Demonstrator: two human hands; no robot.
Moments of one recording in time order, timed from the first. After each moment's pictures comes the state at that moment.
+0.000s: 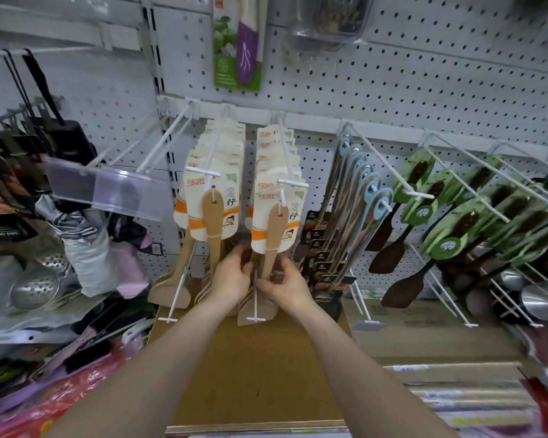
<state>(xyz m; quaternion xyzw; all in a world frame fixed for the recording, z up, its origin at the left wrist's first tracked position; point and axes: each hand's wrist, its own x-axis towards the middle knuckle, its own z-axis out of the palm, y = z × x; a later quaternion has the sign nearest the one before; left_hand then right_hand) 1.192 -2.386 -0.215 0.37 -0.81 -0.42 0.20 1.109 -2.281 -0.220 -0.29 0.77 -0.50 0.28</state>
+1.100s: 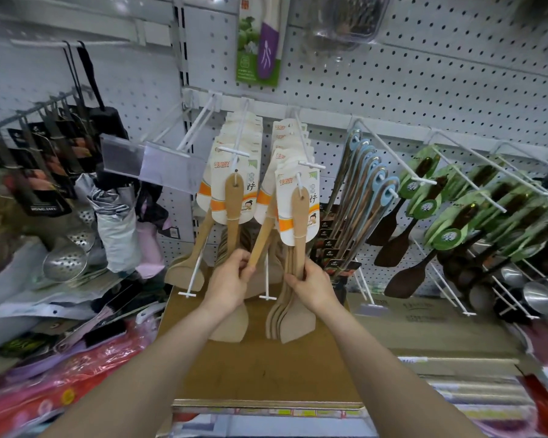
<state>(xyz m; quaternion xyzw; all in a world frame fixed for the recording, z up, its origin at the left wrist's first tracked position) 1.252 -2.367 -0.225 0.33 -0.81 -0.44 0.22 1.123 -2.243 -0.211 -0.31 0.85 -0.37 0.19</state>
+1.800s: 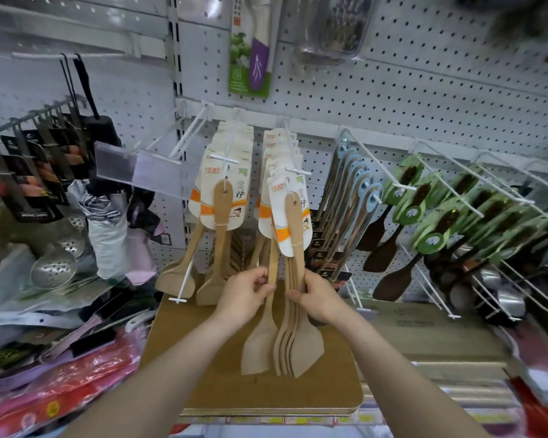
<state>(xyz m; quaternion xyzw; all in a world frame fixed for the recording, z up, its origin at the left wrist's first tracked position) 1.243 -2.333 -0.212 0.25 -0.84 -0.45 0.19 1.115 -2.213 -0.190 -0.37 0.84 -0.31 0.25</state>
